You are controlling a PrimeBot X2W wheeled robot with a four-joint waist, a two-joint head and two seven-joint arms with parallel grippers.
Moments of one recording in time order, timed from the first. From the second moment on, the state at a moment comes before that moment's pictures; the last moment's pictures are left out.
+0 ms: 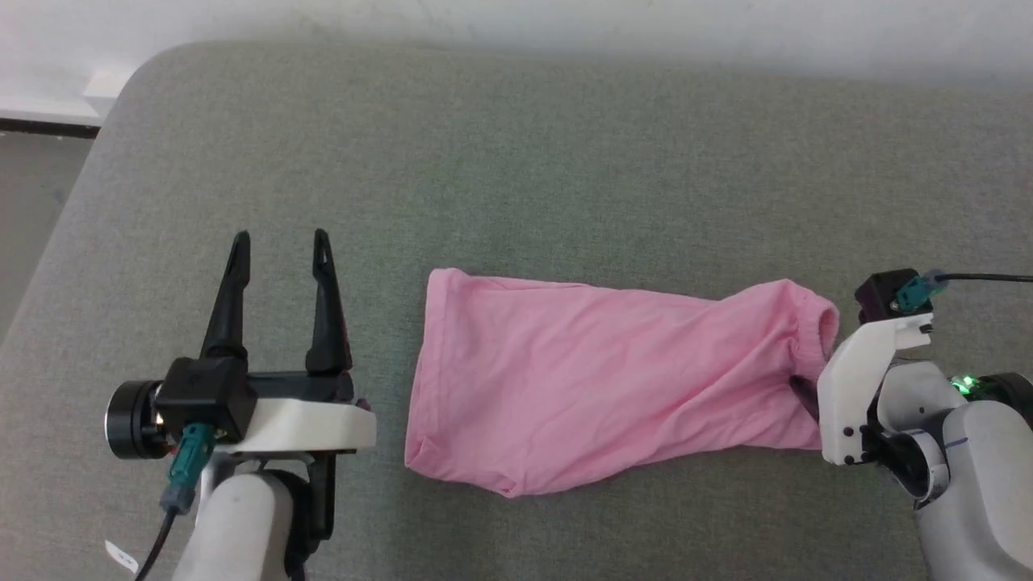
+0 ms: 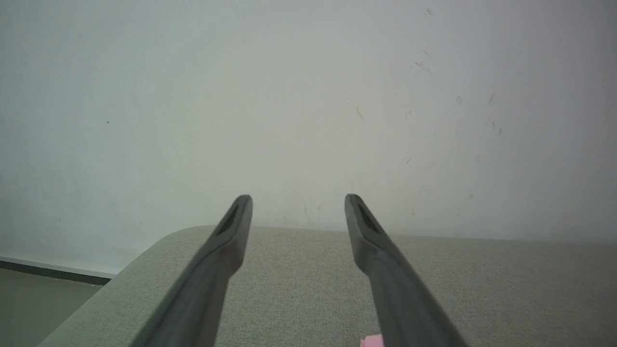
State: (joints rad) left arm -0.19 0.19 -0.18 -0.05 -0.21 0.22 -0.26; right arm -0.33 -0.17 -0.01 0.29 0.19 0.13 0.80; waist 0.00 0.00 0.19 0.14
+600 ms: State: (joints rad) left arm -0.18 0.13 -0.13 -0.05 -0.12 0.14 -0.26; right arm -0.34 -0.34 -0.09 0.39 0.29 0.13 0.80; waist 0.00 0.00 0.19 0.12
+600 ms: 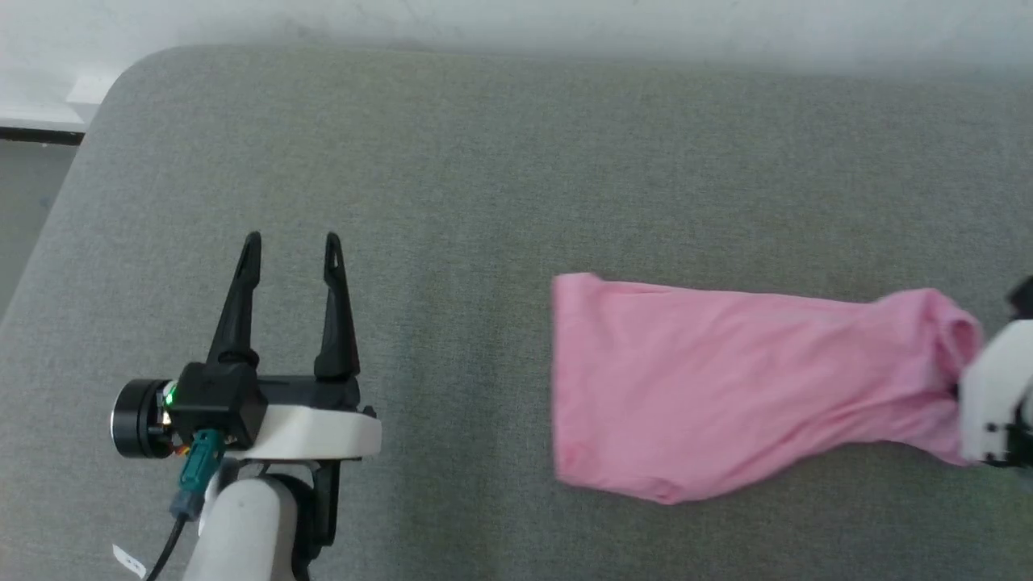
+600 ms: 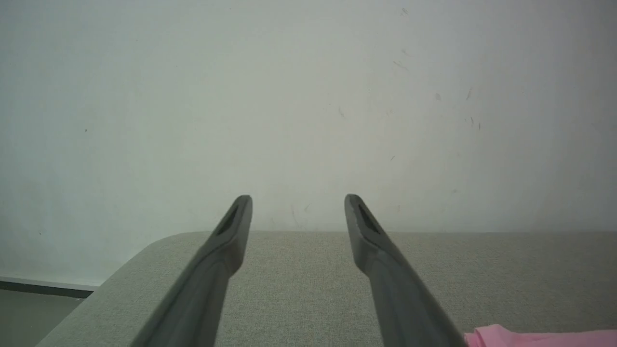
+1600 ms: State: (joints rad) left arm -0.14 0.11 -0.11 0.14 -0.16 0.09 -0.23; right arm -0.25 -0.29 0.23 -0.08 0.42 0.13 1.07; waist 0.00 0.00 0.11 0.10
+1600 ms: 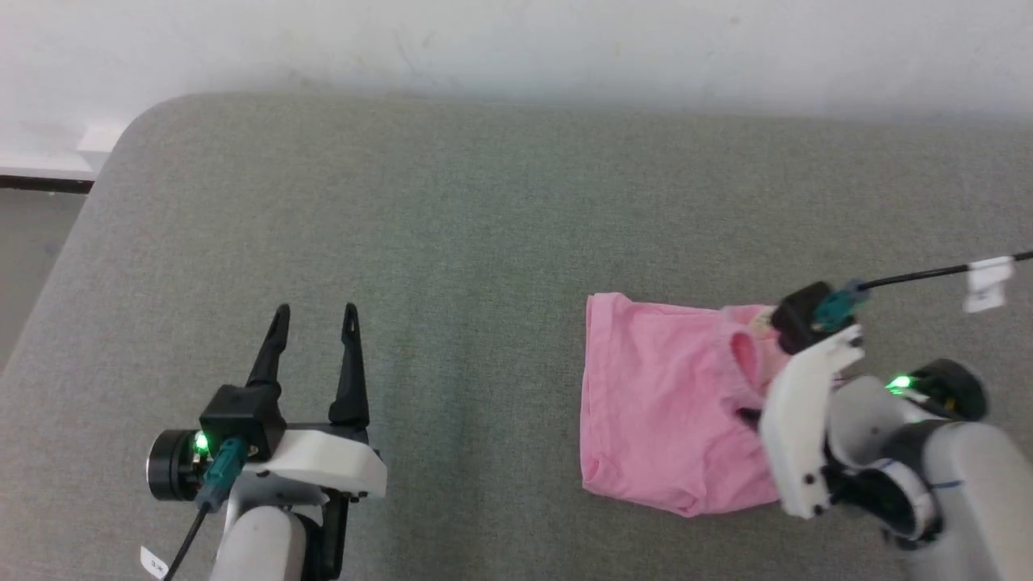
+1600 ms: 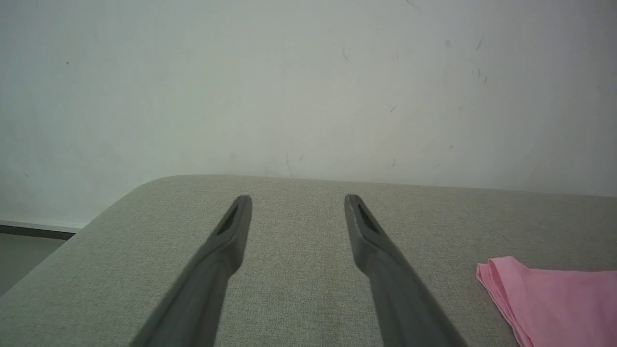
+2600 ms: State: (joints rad) left arm -0.15 0.11 -0.12 0.15 -0.18 0.09 -0.26; right arm -0.38 -0.19 0.20 0.00 0.29 0.13 0.80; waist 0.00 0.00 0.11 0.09
